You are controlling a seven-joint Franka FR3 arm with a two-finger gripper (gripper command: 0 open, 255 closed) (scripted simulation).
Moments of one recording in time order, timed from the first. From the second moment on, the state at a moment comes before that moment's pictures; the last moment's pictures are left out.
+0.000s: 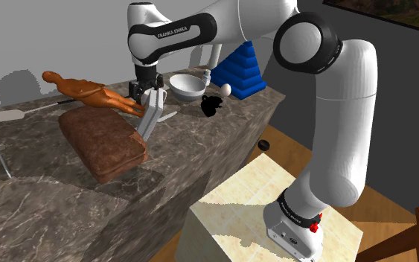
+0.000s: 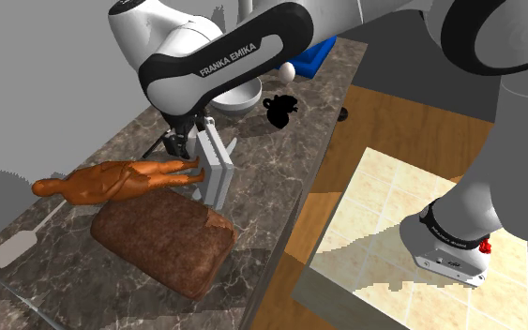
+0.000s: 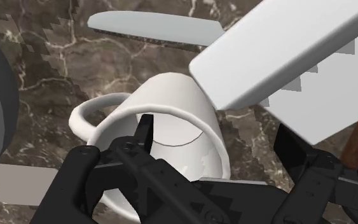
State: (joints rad) arm 0.13 0.52 0.20 -1.54 -0.16 2.01 0.15
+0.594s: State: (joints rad) arm 0.13 0.52 0.20 -1.54 -0.16 2.01 0.15
